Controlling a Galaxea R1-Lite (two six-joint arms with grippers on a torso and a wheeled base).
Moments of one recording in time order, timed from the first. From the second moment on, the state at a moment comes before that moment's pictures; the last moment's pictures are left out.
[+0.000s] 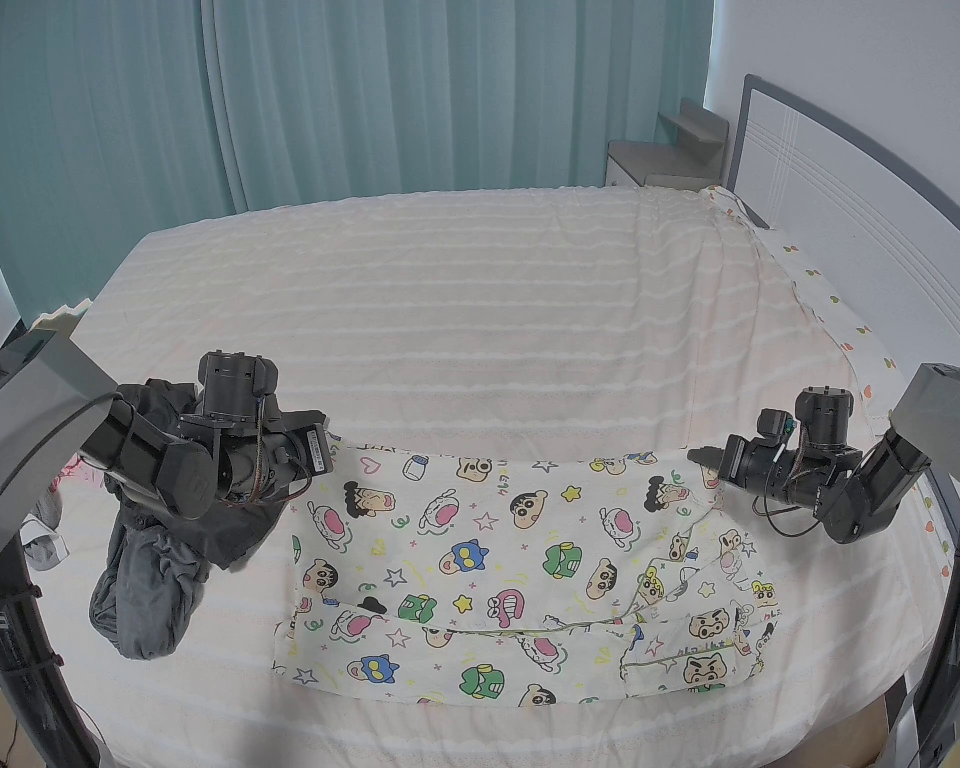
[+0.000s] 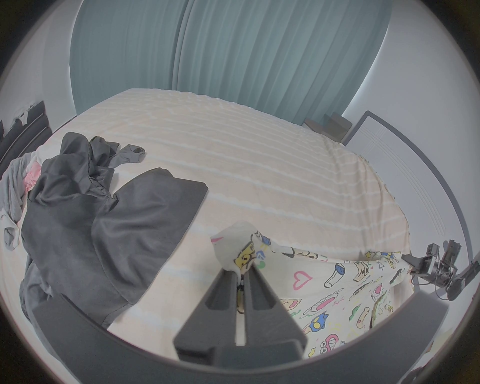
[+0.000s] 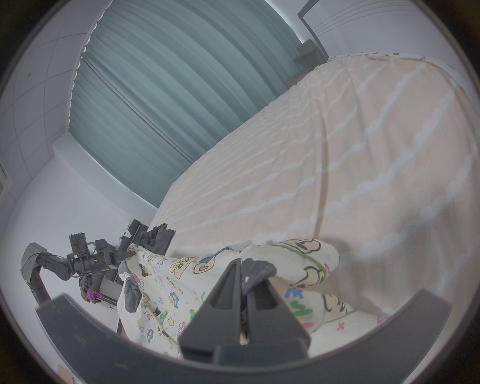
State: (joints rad) left arm -0.21 2.06 -1.03 -0.46 0.02 -0.38; right arm 0.06 2.19 -0.85 -0.95 0.49 0.43
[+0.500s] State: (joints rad) left arm -0.25 1.95 -0.89 -0.46 0.02 -0.36; right arm 0.05 2.09 -0.60 -1.07 0.57 0.38
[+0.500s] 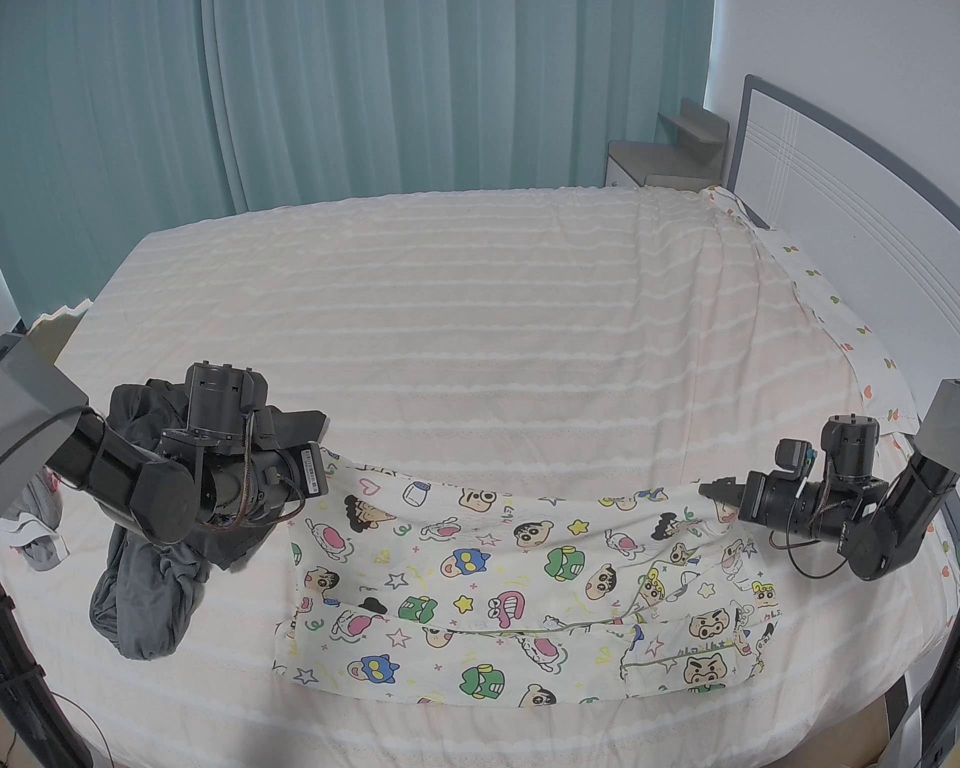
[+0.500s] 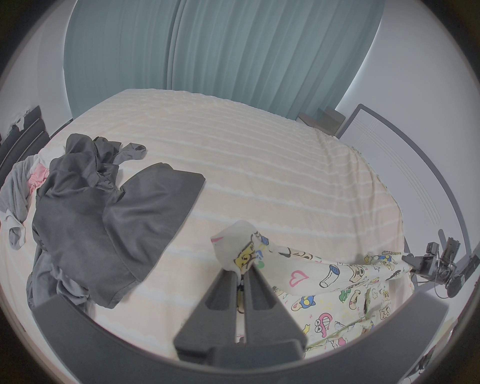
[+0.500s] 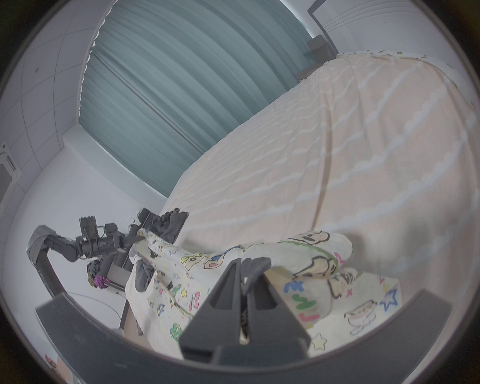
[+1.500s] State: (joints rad) left arm -0.29 1.95 -0.49 -0.70 0.02 -0.35; right arm 0.07 2.29 -0.11 -1.55 0.63 0.22
